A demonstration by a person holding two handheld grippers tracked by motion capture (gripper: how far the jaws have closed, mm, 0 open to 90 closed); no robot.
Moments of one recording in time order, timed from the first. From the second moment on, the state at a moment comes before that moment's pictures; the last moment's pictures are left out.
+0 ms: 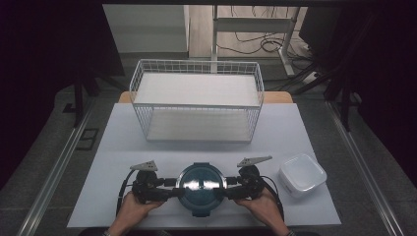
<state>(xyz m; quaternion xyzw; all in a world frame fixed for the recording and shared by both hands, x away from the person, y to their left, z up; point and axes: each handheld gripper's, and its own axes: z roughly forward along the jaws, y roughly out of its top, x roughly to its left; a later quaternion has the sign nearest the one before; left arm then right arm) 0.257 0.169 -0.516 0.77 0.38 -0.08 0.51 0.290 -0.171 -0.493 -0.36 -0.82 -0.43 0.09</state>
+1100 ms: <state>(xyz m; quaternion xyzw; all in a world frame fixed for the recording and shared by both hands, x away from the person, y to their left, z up) 0.227 0.174 -0.528 0.72 0.41 -0.14 0.54 0.256 -0.182 -0.483 -0.41 -0.80 -0.42 0.08</state>
